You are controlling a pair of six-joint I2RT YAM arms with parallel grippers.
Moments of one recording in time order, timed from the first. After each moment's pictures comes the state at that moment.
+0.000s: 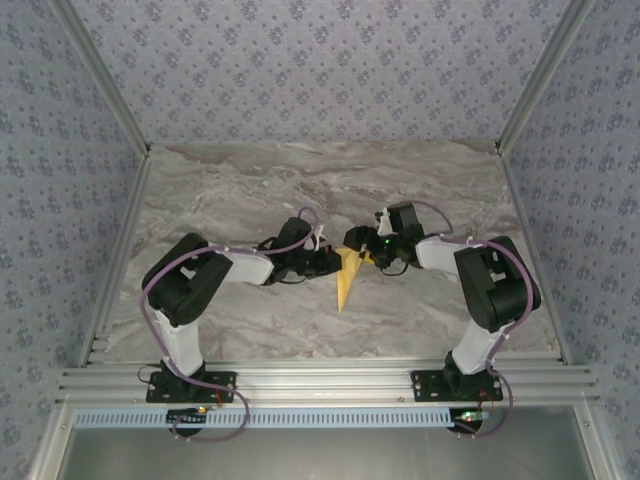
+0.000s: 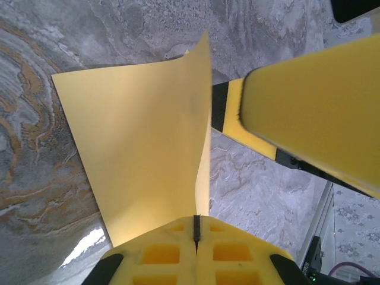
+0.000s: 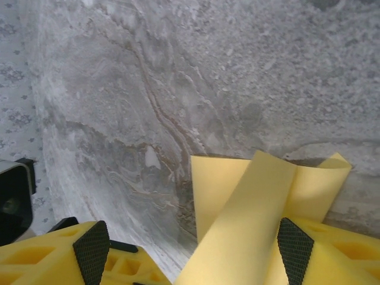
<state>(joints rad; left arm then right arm) -0.72 1.88 0.88 0.34 0.52 -0.87 0.35 1.73 0.81 0.07 -0.57 0.78</state>
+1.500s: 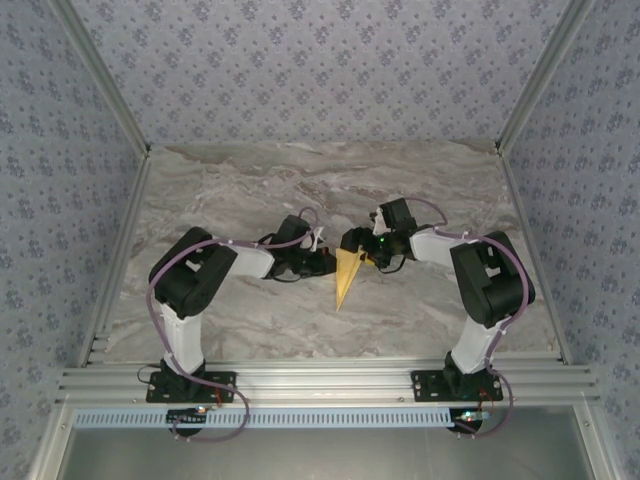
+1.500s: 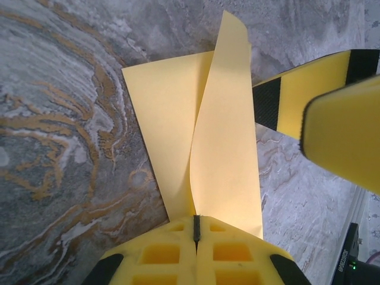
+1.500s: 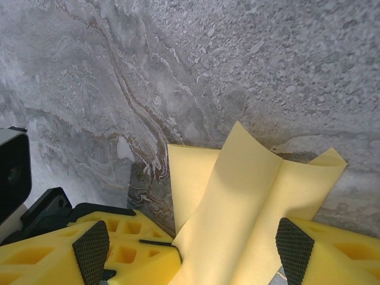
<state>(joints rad) -0.67 1.95 0.93 0.23 0.57 -0.72 0.38 1.77 0.91 -0.12 -0.52 0.69</state>
